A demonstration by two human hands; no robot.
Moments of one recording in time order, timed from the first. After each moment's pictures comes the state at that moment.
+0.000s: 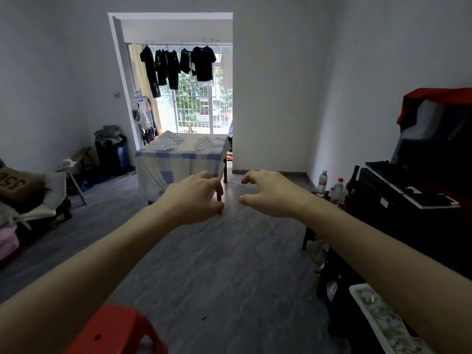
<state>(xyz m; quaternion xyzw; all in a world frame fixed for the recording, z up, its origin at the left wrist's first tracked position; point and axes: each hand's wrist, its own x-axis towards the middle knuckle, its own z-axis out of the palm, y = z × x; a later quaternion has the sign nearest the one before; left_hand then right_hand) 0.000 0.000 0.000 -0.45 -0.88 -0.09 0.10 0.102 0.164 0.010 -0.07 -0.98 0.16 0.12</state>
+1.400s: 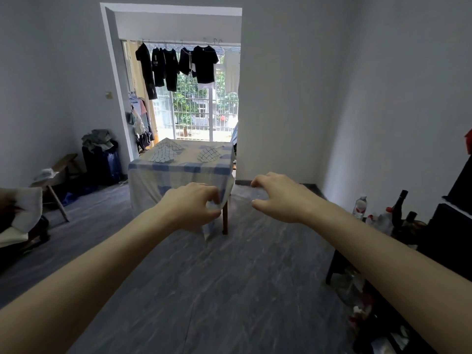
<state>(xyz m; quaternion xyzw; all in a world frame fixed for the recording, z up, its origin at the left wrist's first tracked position) -0.376 0.062 -0.015 -0.45 -0.89 -0.06 0.07 -0.250 0.230 0.006 -0.11 -0.98 0.06 0.12</state>
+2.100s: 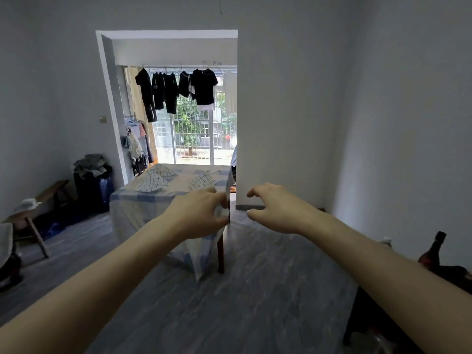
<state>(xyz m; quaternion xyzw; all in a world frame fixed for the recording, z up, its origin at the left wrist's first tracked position) -0.518 0.286 0.019 -0.46 -0.88 -0.06 0.13 -0.414 0.442 0.025 -0.08 -0.98 0.13 0.14</state>
